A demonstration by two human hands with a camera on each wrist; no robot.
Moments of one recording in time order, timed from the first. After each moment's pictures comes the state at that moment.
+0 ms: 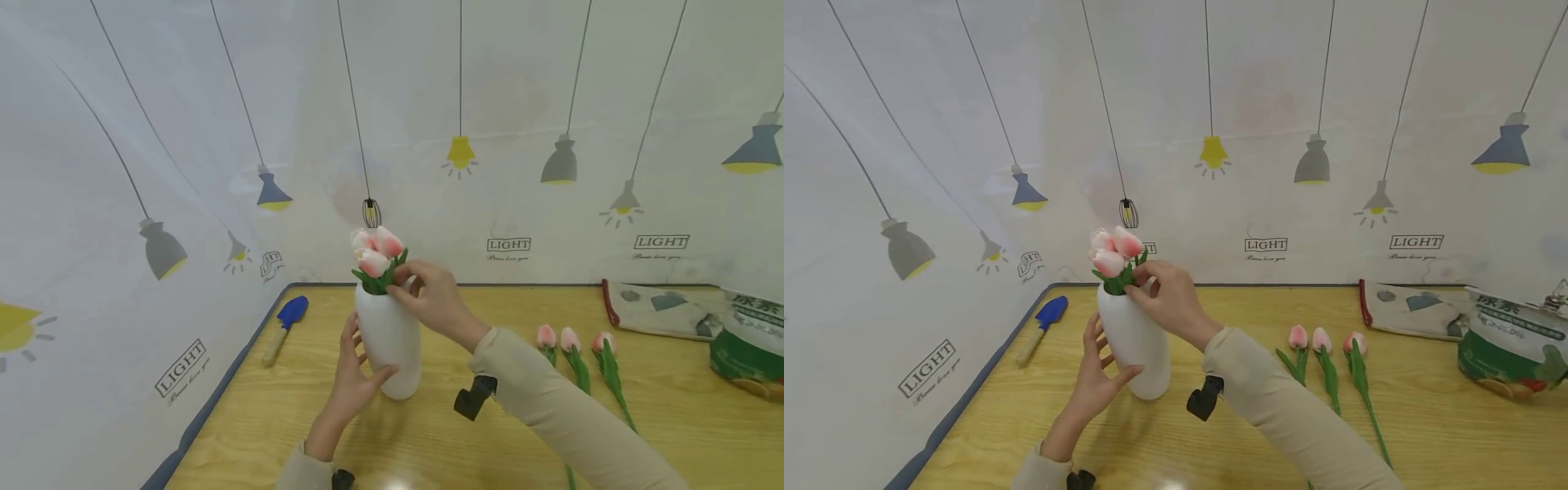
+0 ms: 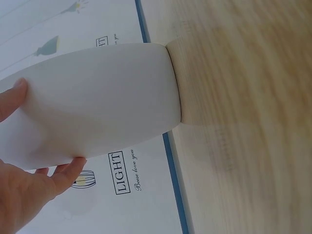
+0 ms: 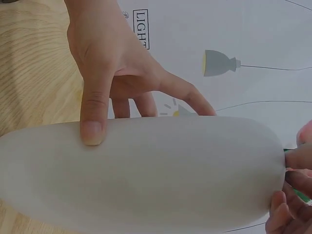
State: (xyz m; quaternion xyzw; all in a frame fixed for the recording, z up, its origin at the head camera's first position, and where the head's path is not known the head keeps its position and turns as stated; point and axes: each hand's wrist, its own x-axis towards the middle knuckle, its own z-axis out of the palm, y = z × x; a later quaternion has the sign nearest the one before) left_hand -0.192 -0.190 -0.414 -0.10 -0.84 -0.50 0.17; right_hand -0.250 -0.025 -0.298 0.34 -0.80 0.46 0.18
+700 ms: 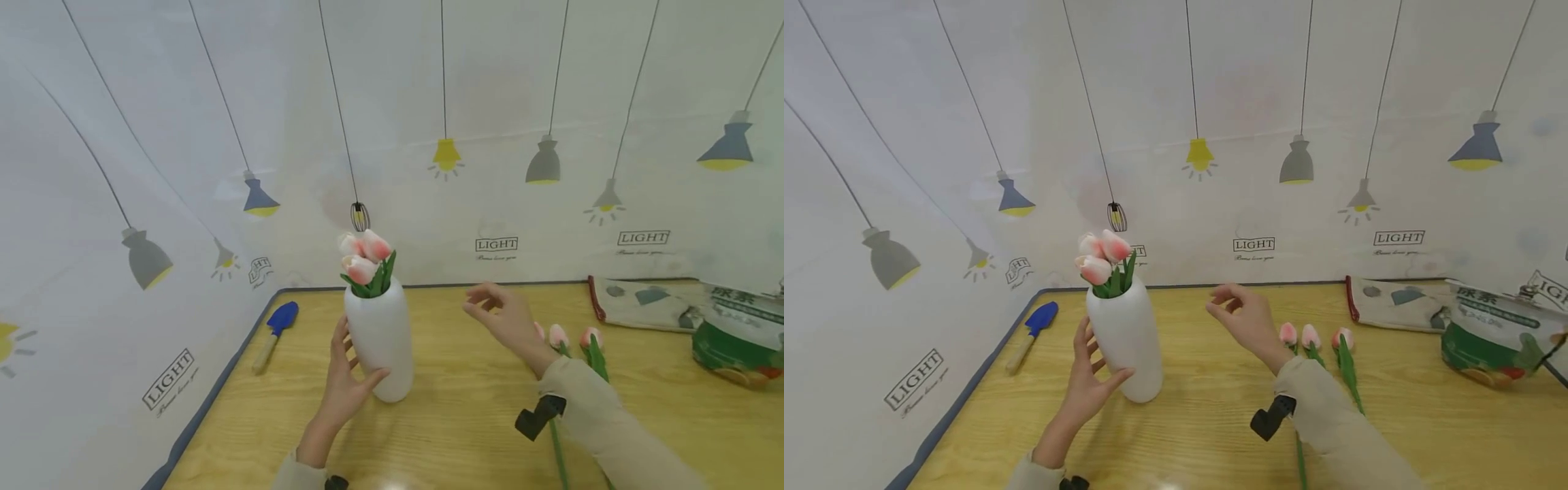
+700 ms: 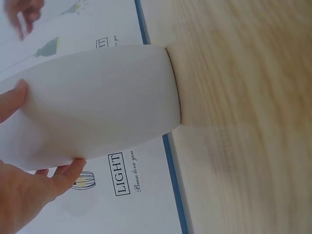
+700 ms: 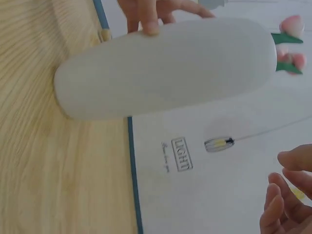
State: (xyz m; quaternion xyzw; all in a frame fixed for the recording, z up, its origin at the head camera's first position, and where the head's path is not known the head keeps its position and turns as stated) left_hand -0.193 -0.188 -0.419 -0.11 -0.84 -0.50 0.19; right_hand -0.267 0.084 -0.362 0.20 -0.83 0.51 0.11
